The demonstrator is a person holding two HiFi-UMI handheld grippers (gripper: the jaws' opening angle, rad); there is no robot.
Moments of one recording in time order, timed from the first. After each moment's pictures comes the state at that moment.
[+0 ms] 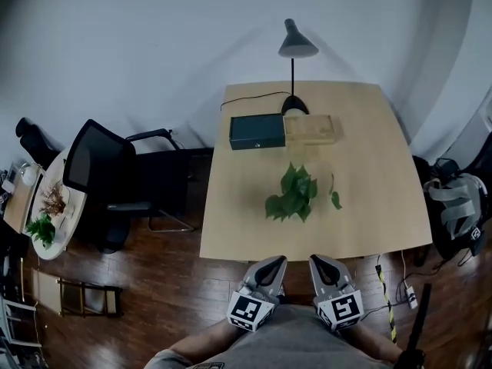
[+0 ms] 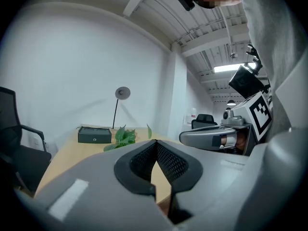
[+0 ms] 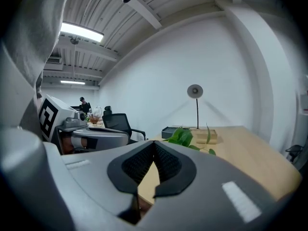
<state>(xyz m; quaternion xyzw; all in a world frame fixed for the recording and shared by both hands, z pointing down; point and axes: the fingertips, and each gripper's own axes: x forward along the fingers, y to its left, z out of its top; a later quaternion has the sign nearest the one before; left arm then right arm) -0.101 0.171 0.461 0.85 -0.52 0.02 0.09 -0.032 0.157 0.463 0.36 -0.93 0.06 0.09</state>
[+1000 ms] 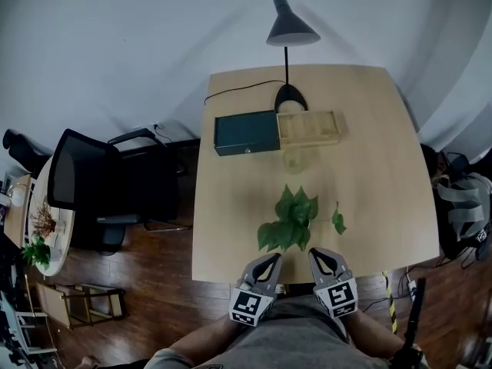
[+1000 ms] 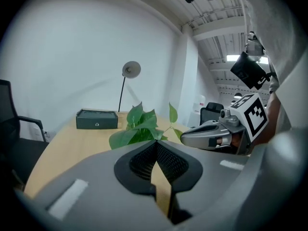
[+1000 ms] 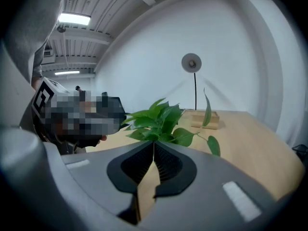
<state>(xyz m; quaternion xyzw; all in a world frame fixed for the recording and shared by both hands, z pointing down) -0.126 0.061 0.541 0.83 -0.53 0.09 0.16 -0.043 0.037 0.561 0.34 -0.91 0.11 0.19</state>
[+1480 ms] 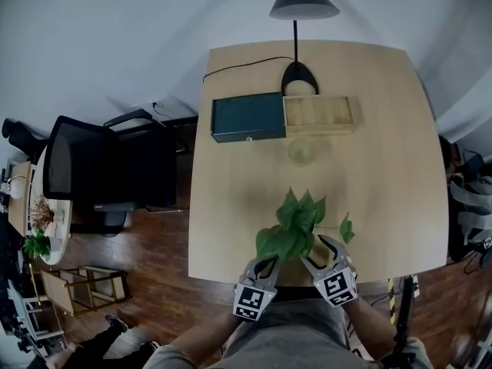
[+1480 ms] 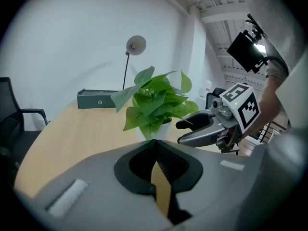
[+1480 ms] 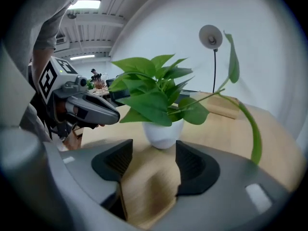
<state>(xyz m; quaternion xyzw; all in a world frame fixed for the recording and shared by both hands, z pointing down) -0.130 0.049 0.624 0.81 -0.53 0.16 0.21 -0.057 0.012 0.647 0.24 -0.93 0.08 0.28</state>
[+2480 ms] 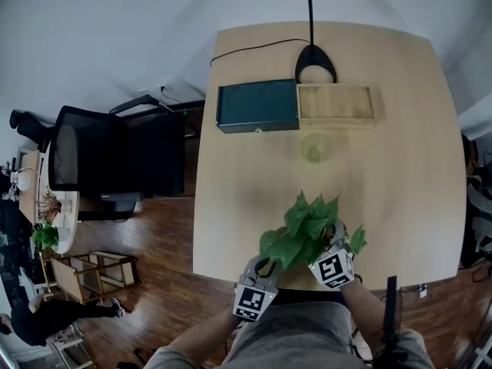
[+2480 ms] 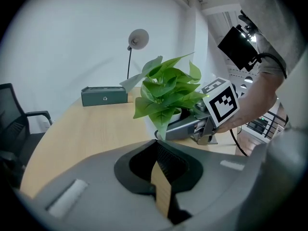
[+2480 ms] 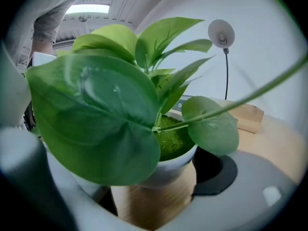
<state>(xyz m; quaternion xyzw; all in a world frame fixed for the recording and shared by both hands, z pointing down) -0.150 0.044 0.641 0.79 -0.54 0.20 0.21 -0.119 -0.043 0.661 0.21 -0.95 0.04 0.24</state>
